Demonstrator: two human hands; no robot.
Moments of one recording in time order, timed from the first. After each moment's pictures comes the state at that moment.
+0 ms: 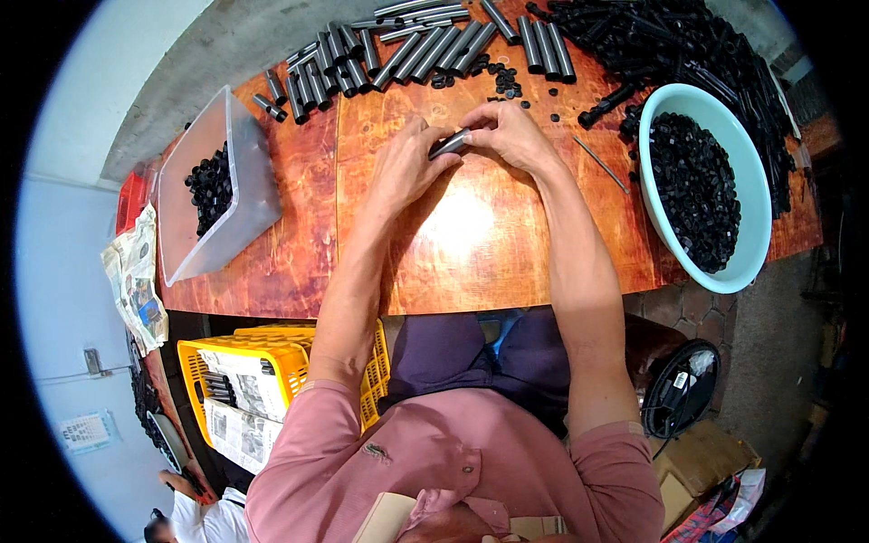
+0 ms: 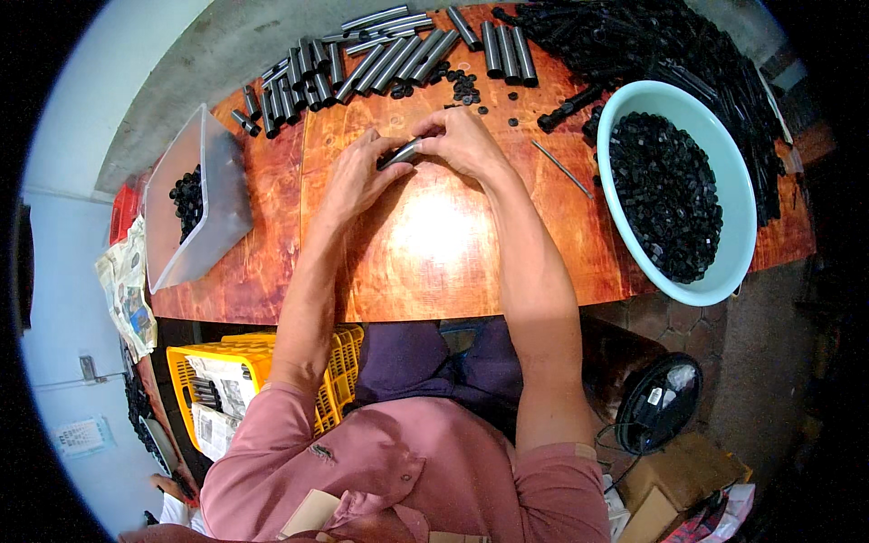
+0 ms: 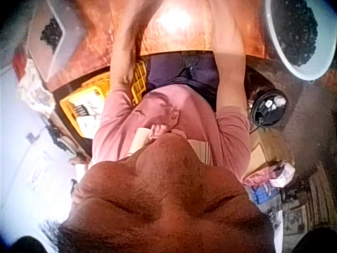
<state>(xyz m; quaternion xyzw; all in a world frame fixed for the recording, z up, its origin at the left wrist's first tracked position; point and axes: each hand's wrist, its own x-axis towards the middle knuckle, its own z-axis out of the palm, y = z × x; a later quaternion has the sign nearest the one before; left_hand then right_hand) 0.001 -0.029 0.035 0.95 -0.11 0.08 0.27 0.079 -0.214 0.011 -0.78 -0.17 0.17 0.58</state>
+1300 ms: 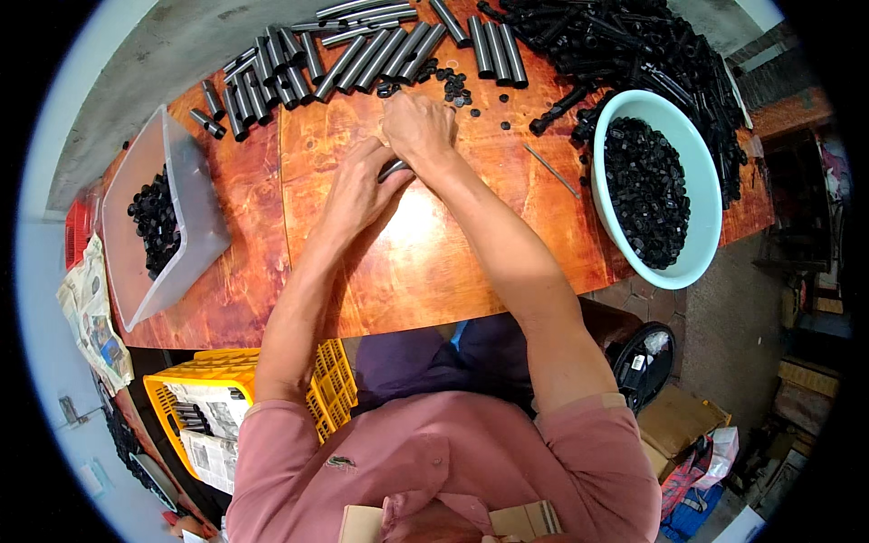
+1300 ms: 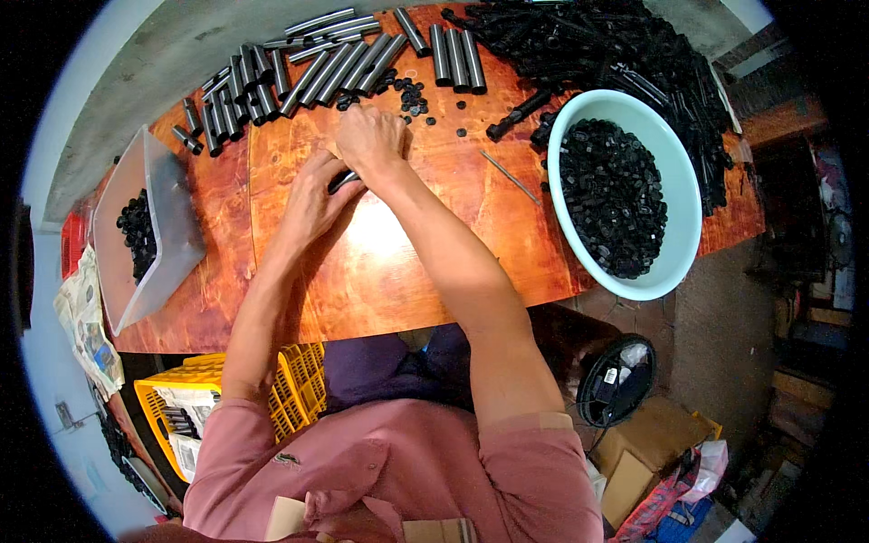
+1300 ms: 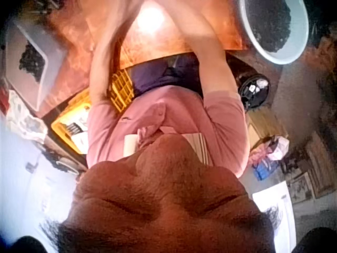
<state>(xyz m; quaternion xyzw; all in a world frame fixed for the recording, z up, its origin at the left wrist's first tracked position) 0.013 -0.021 0.016 0.90 -0.20 0.14 0.36 0.104 -0.139 0.007 -0.95 -0.13 -0.05 0.28</state>
